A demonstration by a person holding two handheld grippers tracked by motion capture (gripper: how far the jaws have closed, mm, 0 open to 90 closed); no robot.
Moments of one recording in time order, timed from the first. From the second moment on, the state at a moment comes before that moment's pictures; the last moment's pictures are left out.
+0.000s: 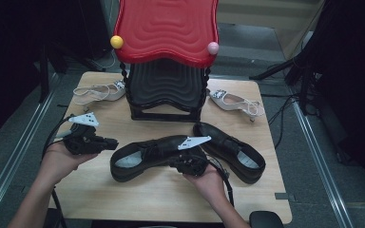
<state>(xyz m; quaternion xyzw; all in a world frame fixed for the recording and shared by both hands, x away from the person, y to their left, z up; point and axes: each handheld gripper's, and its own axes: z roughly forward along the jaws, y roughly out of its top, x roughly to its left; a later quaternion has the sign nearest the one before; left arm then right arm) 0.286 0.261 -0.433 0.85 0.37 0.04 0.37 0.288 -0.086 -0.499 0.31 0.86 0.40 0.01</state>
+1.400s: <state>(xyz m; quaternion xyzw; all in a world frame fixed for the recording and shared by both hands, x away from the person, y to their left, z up) 0.296 0.239 -0.492 0.86 0.36 -0.02 0.36 0.302 -0.086 -0.502 0.34 0.85 0.41 0.00</state>
